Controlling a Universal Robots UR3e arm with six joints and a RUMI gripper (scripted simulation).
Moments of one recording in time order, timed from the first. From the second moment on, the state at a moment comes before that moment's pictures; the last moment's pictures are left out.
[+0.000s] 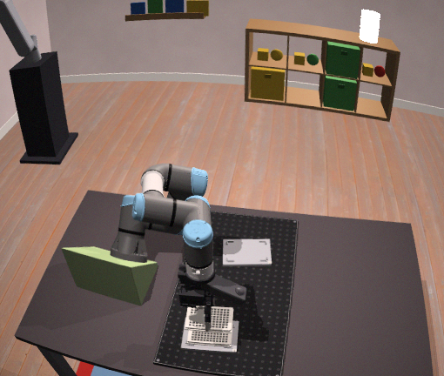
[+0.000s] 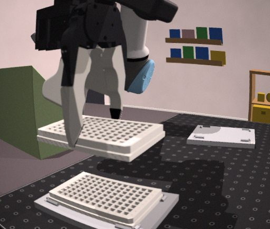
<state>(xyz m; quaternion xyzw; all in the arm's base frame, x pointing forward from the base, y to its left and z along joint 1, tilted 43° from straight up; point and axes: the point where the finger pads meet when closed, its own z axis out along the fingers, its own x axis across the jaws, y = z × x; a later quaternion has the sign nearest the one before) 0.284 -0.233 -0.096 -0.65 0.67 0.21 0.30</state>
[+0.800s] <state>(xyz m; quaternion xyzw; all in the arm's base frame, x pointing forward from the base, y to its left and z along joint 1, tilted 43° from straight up) 0.287 -0.215 -0.114 -0.65 0.67 0.22 0.30</state>
